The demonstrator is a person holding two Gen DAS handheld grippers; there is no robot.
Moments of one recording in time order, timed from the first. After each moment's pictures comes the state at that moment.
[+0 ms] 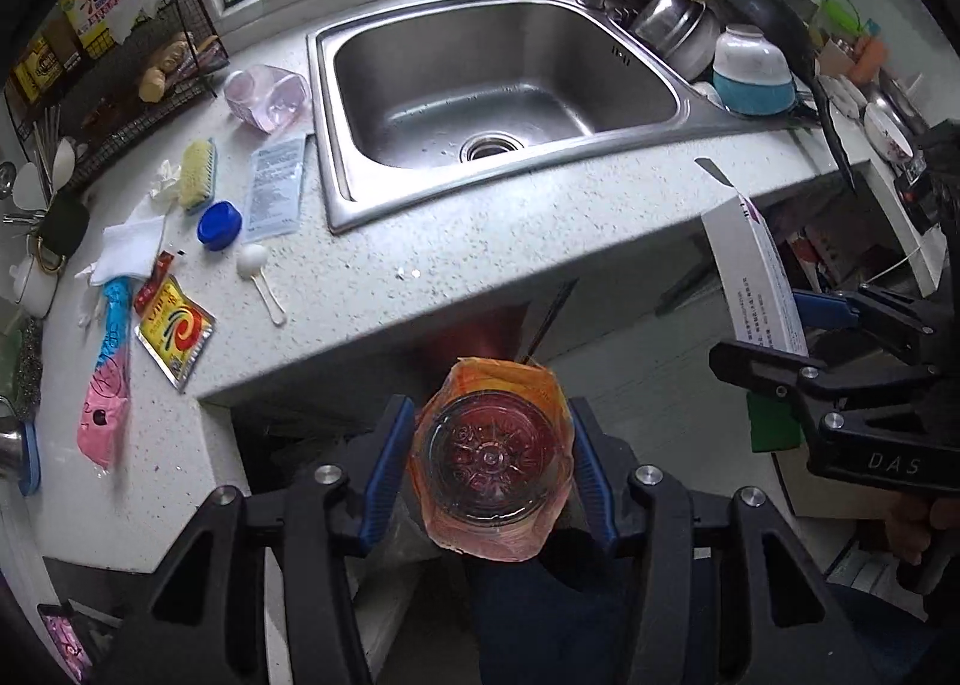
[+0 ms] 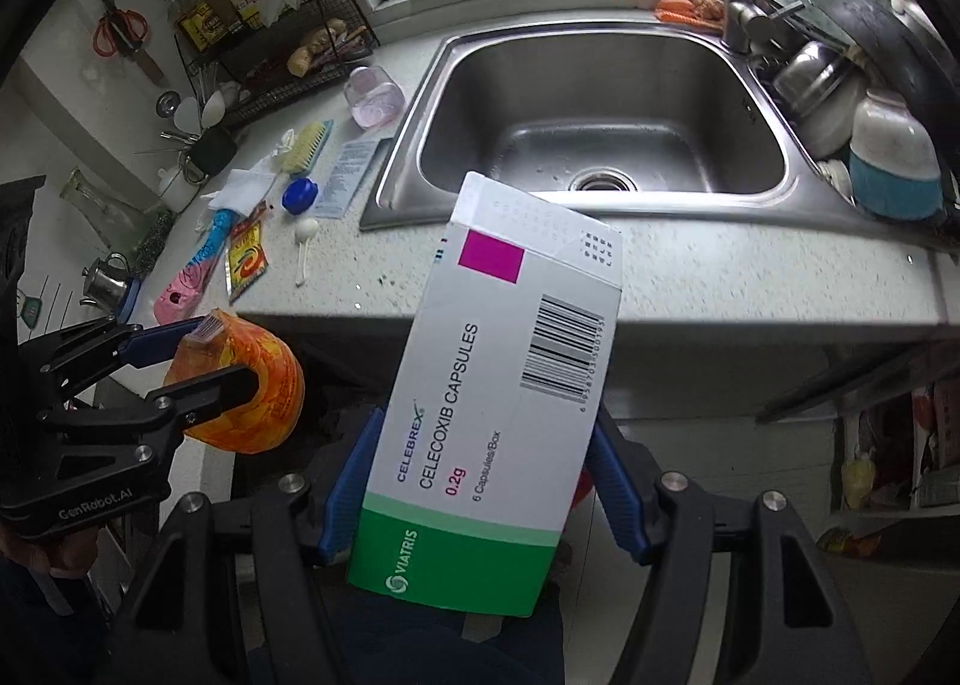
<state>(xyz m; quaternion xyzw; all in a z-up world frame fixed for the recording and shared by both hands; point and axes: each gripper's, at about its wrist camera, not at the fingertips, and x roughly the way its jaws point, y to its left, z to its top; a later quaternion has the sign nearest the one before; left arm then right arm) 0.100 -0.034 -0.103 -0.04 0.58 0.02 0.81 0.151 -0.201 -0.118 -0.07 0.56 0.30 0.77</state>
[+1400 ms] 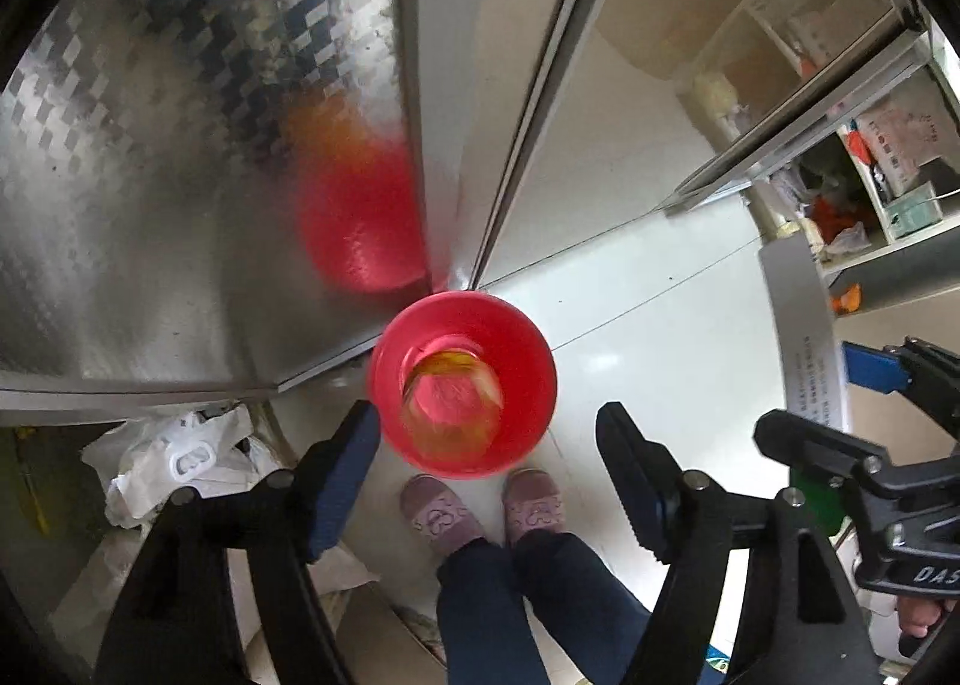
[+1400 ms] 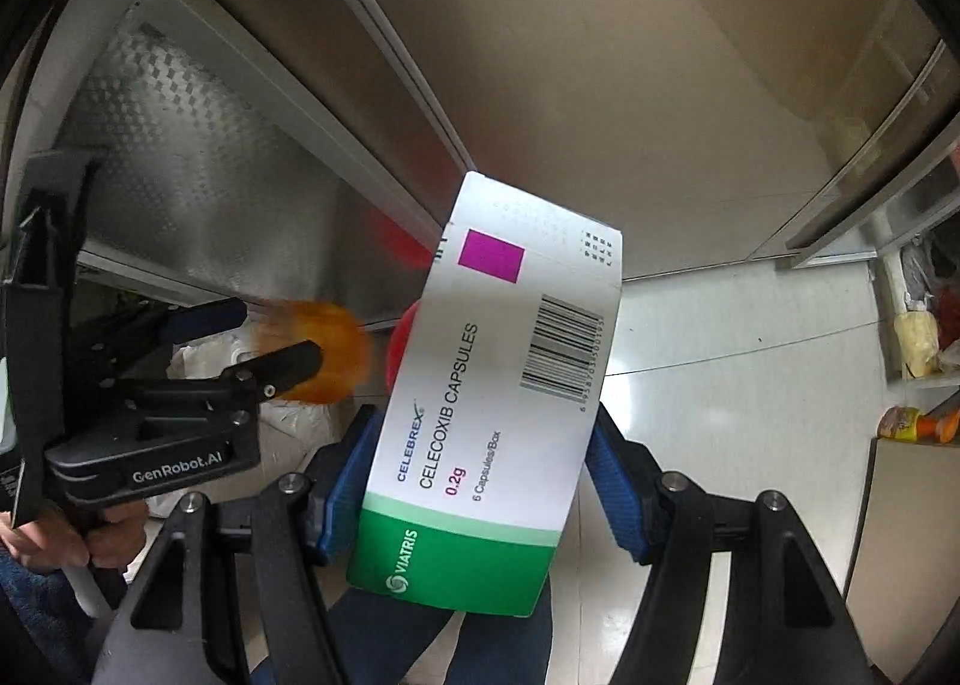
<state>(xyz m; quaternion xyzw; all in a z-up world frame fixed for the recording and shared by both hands) 0.147 -0.095 -0.454 -0.06 0.64 -0.03 0.76 0.154 -0.238 -0.428 -0.04 0.64 0.23 0.73</state>
